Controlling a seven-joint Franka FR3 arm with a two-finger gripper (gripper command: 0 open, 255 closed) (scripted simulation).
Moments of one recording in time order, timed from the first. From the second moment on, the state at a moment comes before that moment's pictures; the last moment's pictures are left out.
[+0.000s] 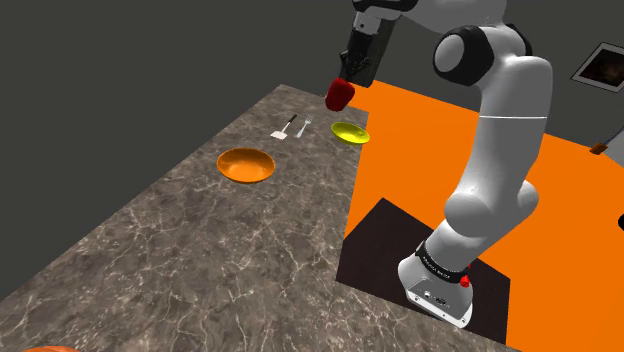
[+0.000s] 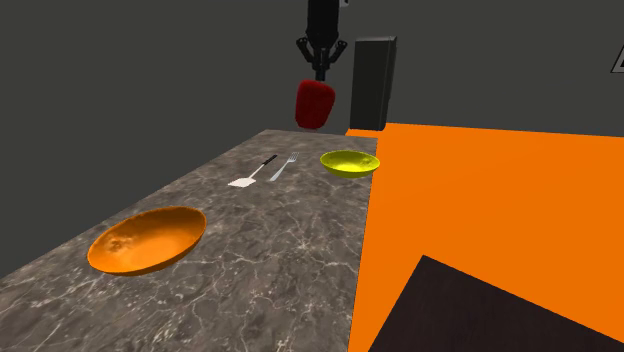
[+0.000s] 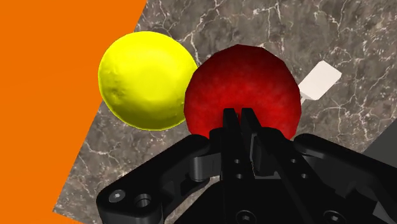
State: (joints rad) arm -0.41 0.46 -0.15 -1.21 0.12 1.62 0.06
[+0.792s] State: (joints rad) arm -0.57 0.60 -0.18 -0.94 0.15 1.48 -0.11
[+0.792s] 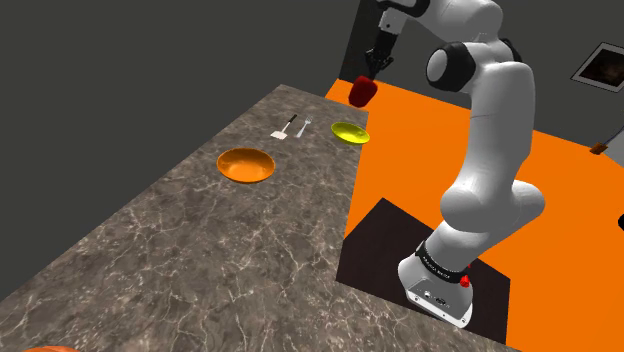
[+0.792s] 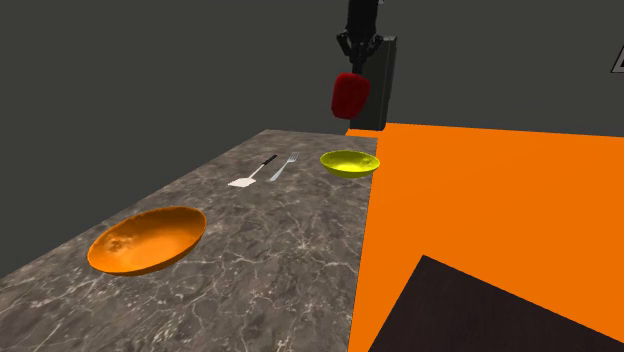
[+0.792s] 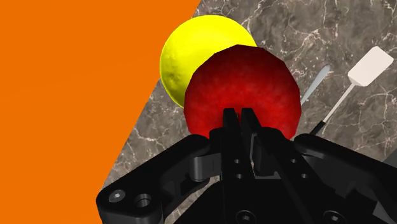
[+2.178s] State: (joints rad) arm -0.55 0.56 -0.18 -1.29 0.14 1.79 -0.13
